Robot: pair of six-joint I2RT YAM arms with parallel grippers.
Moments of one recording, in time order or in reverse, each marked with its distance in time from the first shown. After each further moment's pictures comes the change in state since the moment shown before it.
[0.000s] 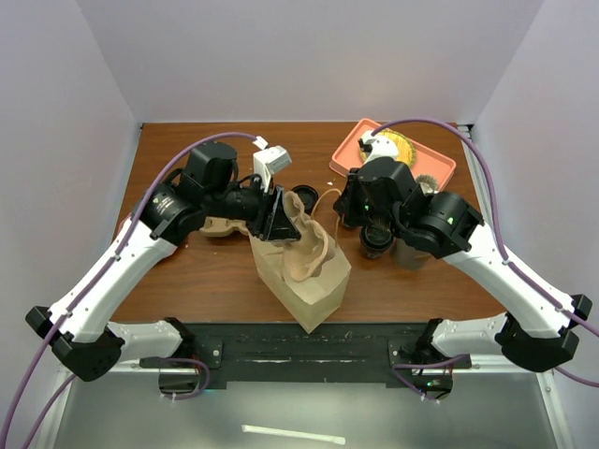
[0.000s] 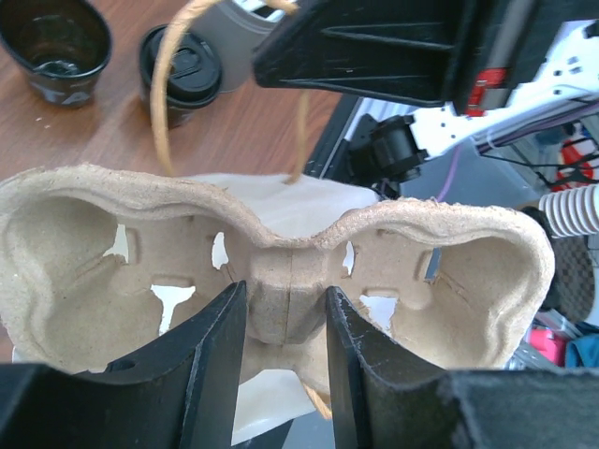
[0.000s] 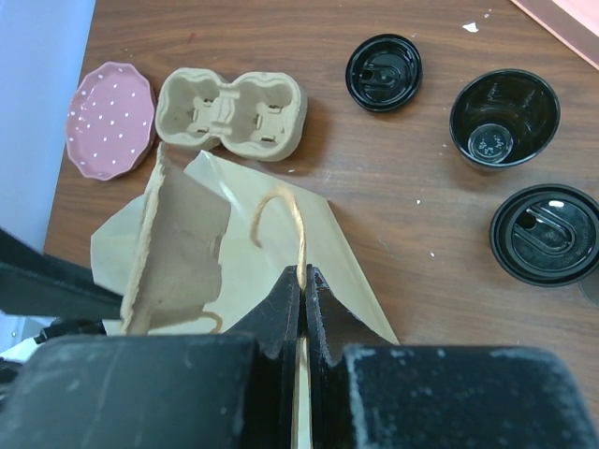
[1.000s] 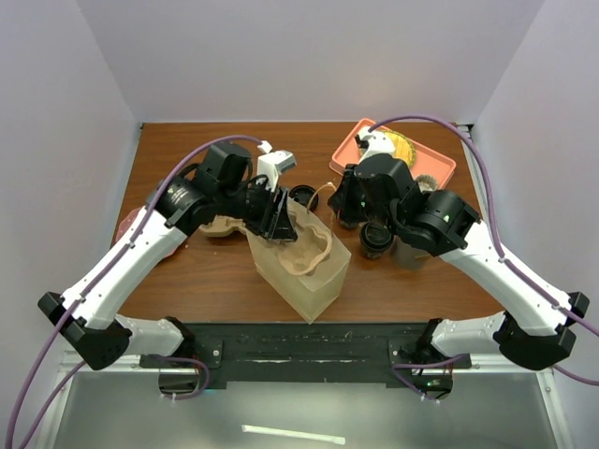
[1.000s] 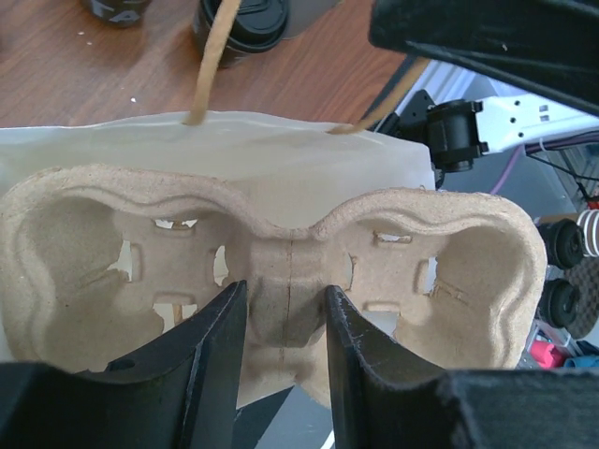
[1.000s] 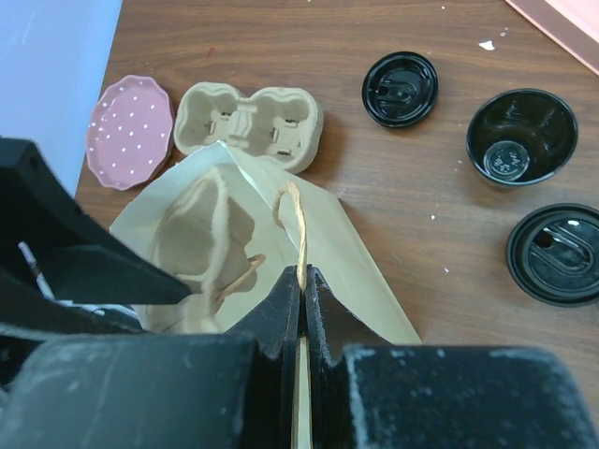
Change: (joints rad) left arm -0.002 0.069 0.033 -0.126 -0.116 -0.027; right arm 0.000 0.016 0.011 0.045 -0.011 -0.007
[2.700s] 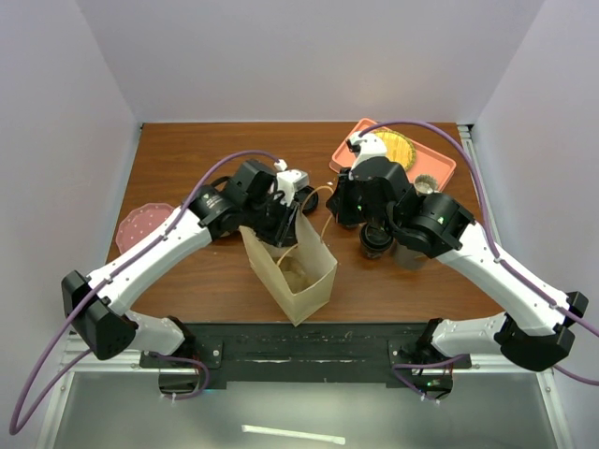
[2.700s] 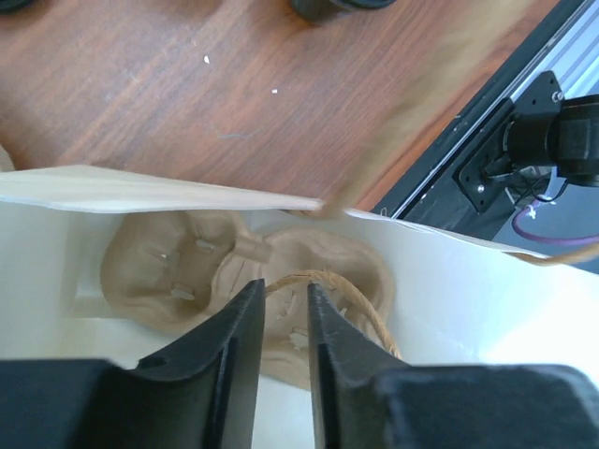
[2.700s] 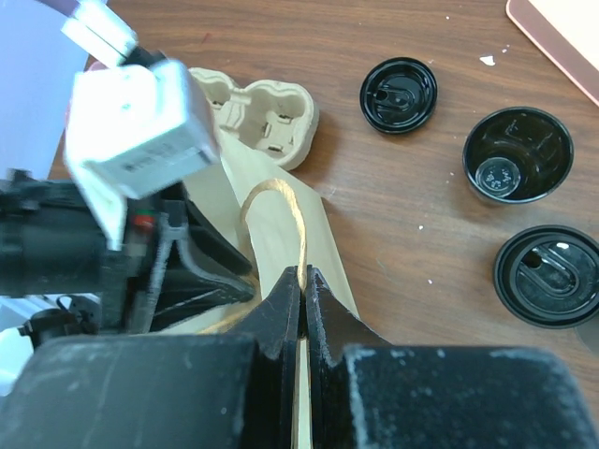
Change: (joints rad) left arm -0.057 0.072 -0.183 0.127 -0.186 0.018; right arm 0.000 -0.010 -0.058 0.058 -0.024 -0.097
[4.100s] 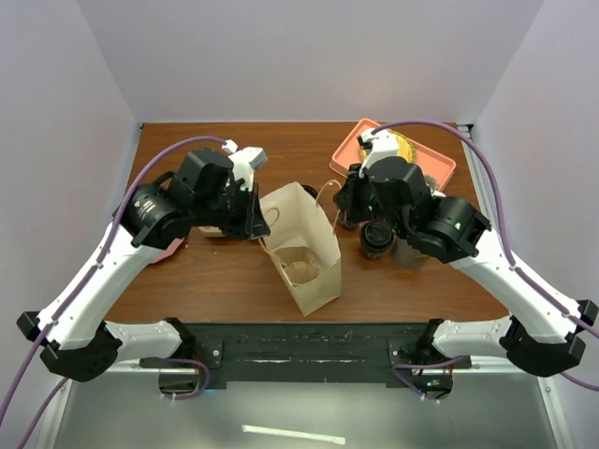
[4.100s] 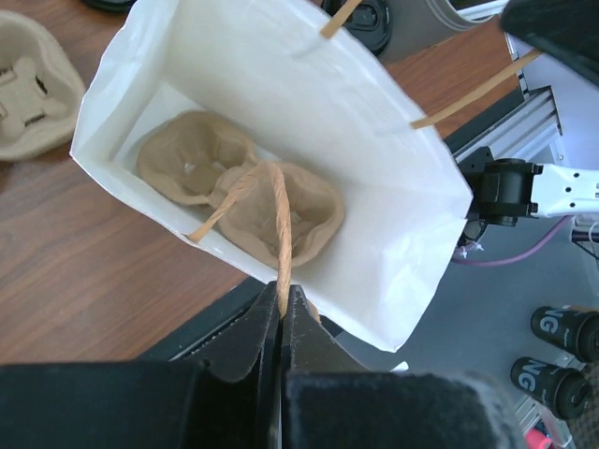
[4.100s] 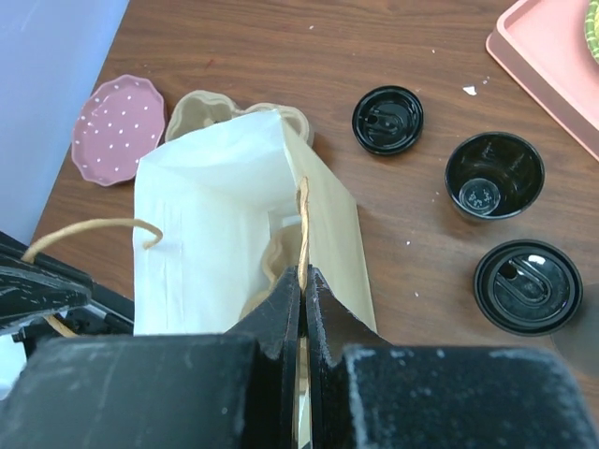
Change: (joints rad) left arm 0.000 -0.137 0.305 -0.320 -0.144 -0.197; right arm 0.000 -0.044 0.014 0.003 0.030 -0.044
